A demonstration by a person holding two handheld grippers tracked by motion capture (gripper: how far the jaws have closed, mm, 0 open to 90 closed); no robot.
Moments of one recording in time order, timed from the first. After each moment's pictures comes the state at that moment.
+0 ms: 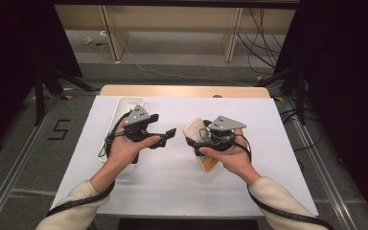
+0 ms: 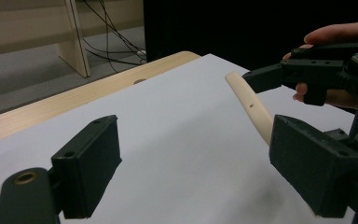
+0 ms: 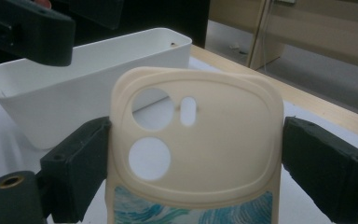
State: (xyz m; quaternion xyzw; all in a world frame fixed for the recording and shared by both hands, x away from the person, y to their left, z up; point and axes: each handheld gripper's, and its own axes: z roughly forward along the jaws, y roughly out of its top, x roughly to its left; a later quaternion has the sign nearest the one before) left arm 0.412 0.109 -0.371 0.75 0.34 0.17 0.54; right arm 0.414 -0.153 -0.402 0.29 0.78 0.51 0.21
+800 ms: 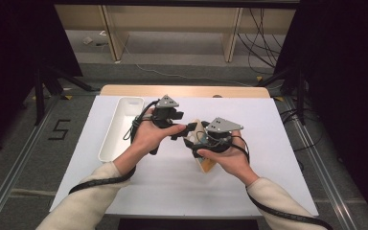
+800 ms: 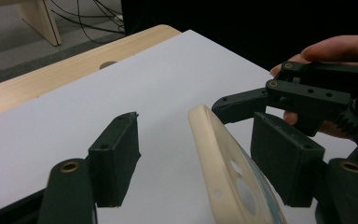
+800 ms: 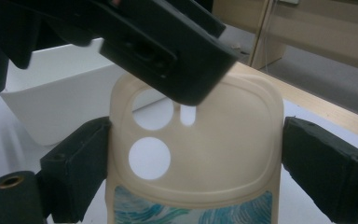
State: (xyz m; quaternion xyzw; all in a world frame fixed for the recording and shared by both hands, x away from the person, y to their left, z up) left arm 0.444 0.049 -0.358 0.79 0.35 0.11 0.50; right arm 0.411 -0.147 -0.404 0.29 0.78 0.51 0.21
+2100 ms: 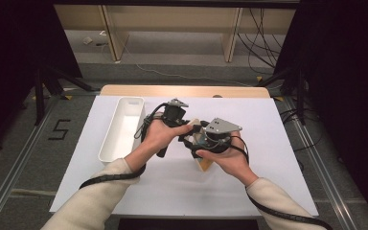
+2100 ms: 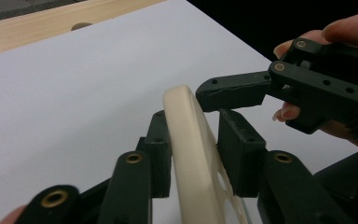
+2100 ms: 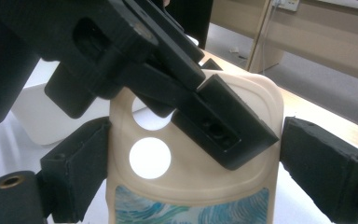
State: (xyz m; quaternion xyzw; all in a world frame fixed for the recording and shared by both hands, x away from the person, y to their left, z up) left arm 0.453 0.028 -0.369 0.80 0.38 0.05 0.46; right arm 0.409 -0.144 -0.402 0.27 0.79 0.51 0.22
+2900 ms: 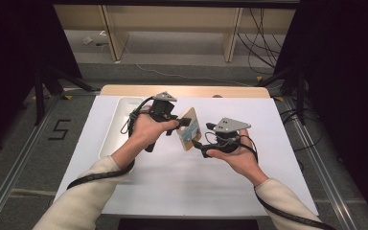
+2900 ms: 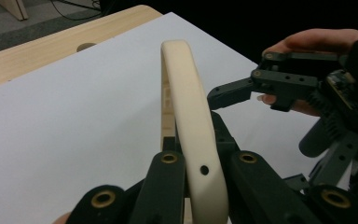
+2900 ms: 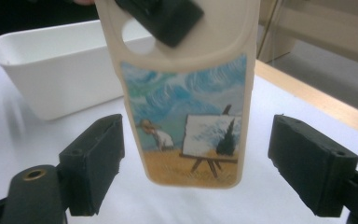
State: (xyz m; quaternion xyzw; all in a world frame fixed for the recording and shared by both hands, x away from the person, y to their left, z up) left arm 0.450 0.059 -0.345 0.81 0.33 0.05 0.48; right arm 0.415 -0.171 -0.406 0.26 0.81 0.49 0.19
